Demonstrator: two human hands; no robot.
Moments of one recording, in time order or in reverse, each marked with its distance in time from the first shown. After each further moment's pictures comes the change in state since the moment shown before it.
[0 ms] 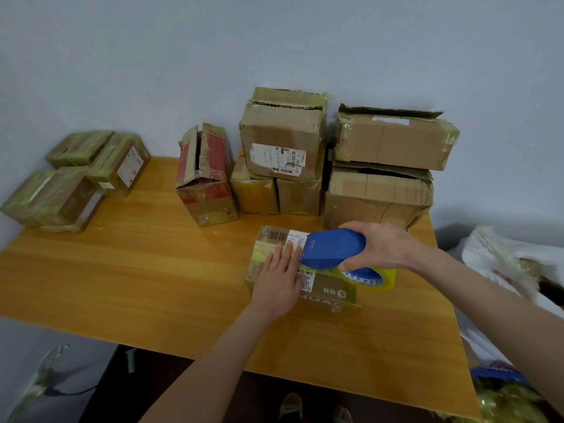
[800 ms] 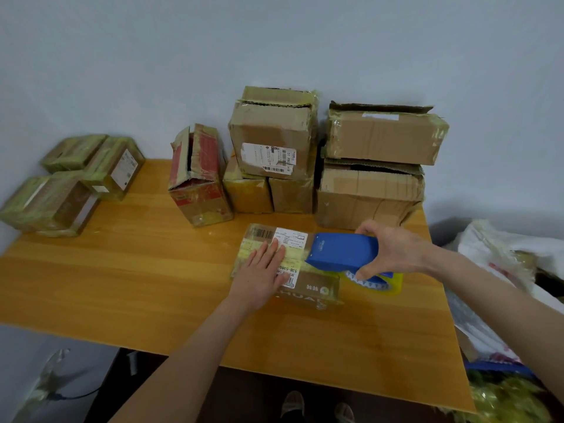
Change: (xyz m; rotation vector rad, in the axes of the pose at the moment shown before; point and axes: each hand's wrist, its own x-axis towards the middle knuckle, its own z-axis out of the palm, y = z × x) left_hand -0.001 -0.032 -0.007 0.094 -0.088 0.065; right_hand -0.020 0.031 0.000 0.127 -0.067 0.044
